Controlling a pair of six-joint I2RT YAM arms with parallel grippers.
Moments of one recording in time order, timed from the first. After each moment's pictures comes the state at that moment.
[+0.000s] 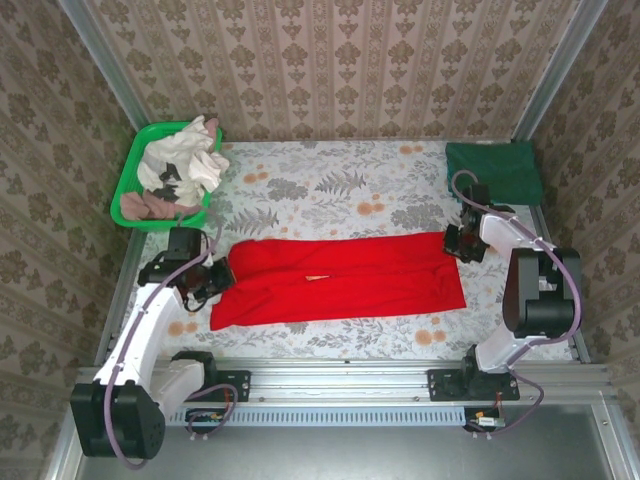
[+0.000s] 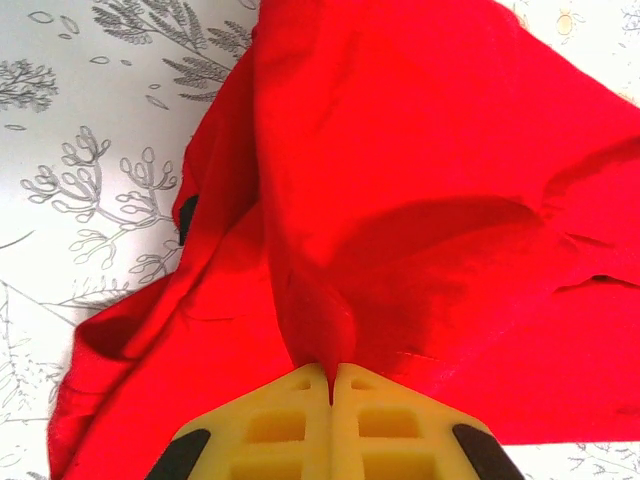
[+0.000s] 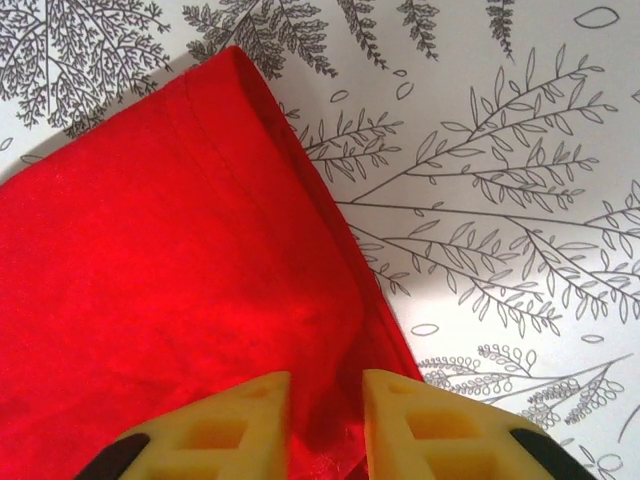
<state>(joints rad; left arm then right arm) -0.11 0.97 0.71 -0.86 0.26 -0.45 -0.07 1.62 1.00 -0.71 -0.02 0.38</state>
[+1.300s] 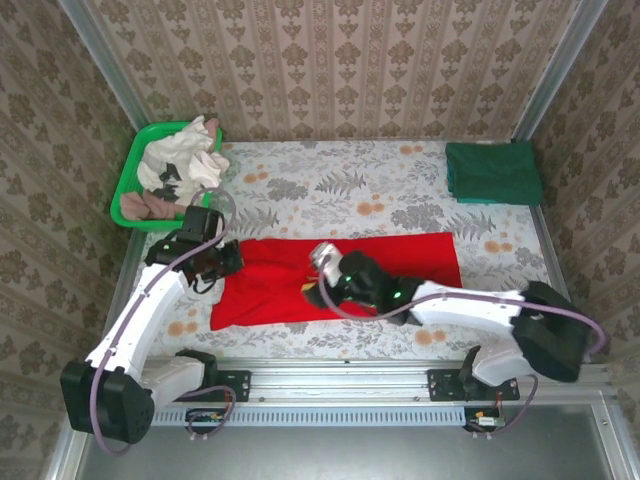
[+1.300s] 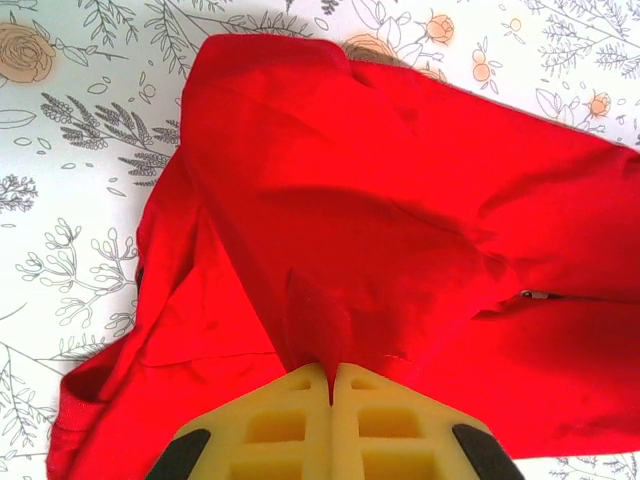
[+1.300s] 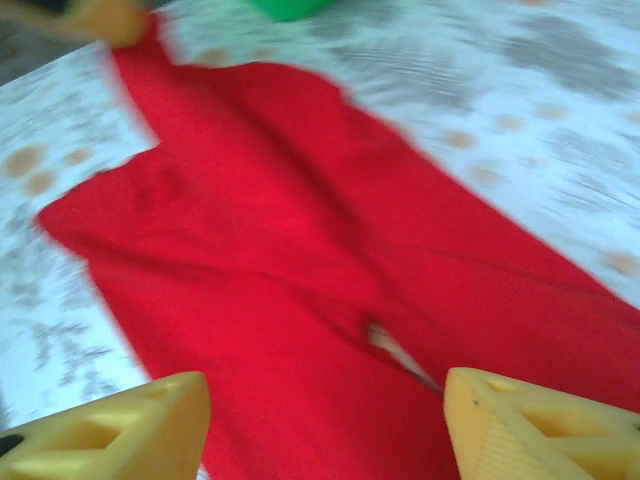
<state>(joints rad) -0.27 1.07 0.90 -0.90 0.13 -0.50 1.01 1.46 0.75 0.19 0.04 0.09</state>
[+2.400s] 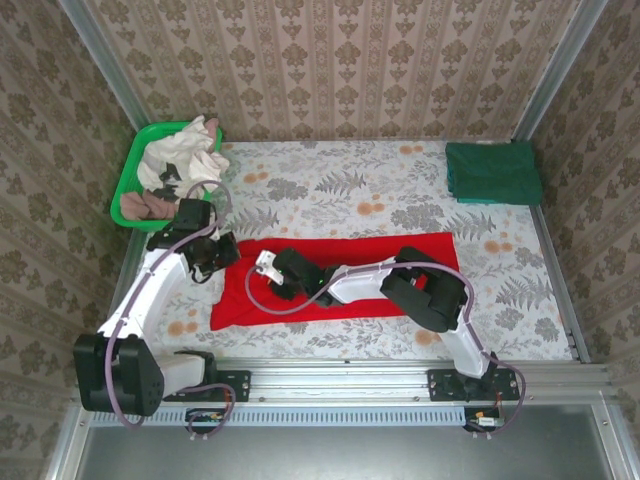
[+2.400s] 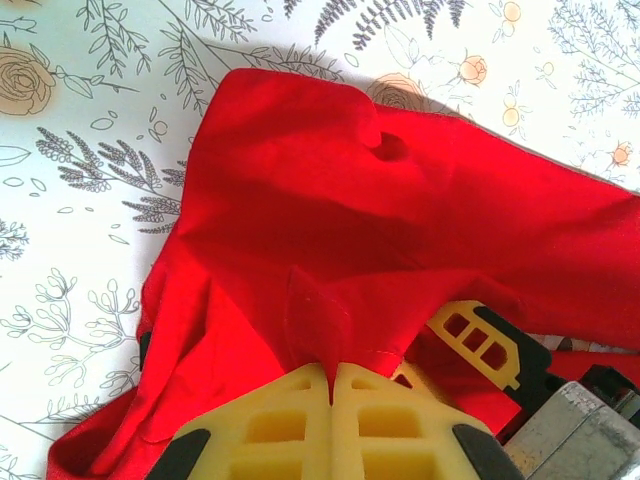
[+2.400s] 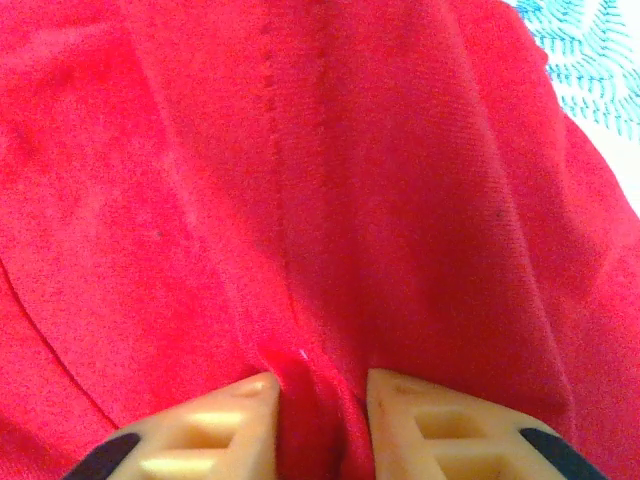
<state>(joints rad) -0.16 1.20 0.90 -0.80 0.21 -0.45 1.01 2.11 1.24 0.17 0.13 -0.18</state>
